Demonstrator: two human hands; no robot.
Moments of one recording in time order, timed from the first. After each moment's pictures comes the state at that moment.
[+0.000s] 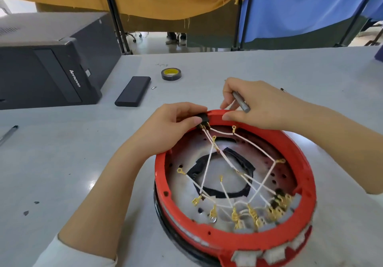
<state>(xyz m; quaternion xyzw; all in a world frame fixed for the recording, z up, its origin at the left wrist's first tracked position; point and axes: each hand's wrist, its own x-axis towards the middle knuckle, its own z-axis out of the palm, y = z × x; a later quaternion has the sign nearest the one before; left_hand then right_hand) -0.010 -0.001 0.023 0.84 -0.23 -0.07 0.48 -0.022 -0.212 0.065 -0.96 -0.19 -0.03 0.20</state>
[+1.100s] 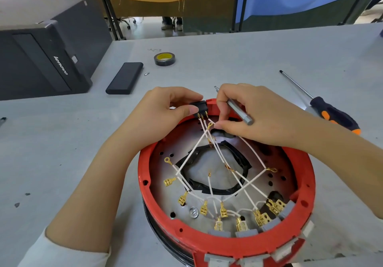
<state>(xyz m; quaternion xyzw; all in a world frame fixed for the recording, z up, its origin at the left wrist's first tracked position) -0.018 -0.007 0.028 0.88 -0.23 0.00 0.42 -0.057 -0.210 0.040 -0.93 -0.25 -0.06 0.27</state>
